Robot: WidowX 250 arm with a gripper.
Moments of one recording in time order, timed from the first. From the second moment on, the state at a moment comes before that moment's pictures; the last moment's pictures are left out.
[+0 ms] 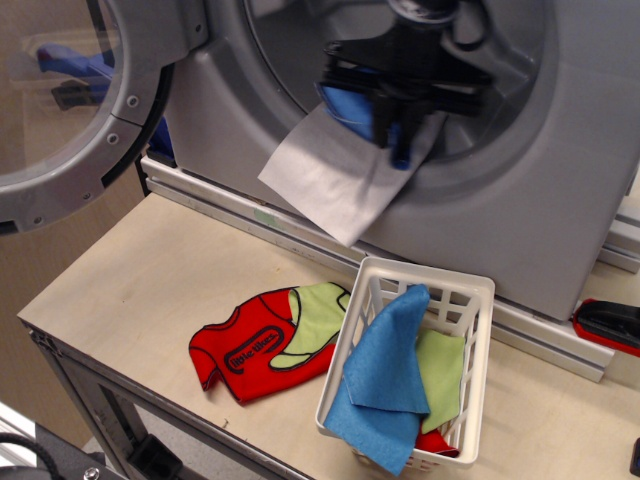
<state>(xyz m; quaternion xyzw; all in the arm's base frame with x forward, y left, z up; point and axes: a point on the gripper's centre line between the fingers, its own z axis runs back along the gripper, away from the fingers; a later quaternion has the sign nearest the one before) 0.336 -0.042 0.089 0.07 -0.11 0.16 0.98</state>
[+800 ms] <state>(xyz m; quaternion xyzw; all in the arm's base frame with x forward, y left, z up) 0.274 -0.084 0.011 -0.03 -0.10 0.21 0.97</state>
